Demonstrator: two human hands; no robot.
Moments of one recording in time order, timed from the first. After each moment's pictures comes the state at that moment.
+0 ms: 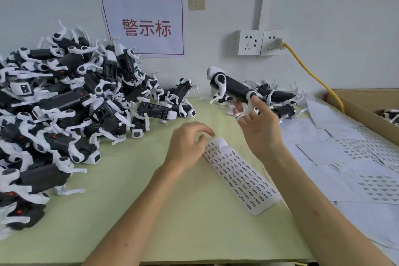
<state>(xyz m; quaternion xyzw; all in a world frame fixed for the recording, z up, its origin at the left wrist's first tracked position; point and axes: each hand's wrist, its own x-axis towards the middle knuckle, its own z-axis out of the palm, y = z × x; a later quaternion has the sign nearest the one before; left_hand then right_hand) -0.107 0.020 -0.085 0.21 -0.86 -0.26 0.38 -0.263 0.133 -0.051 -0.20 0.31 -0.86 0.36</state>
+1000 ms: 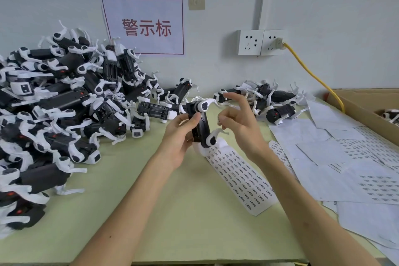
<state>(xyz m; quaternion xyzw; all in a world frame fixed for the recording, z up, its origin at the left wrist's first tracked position) -0.101 0.015 -0.069 0.21 -0.52 -0.74 0.37 -0.238 0.125 -0.057 -0.50 0.52 -0.67 0.17</state>
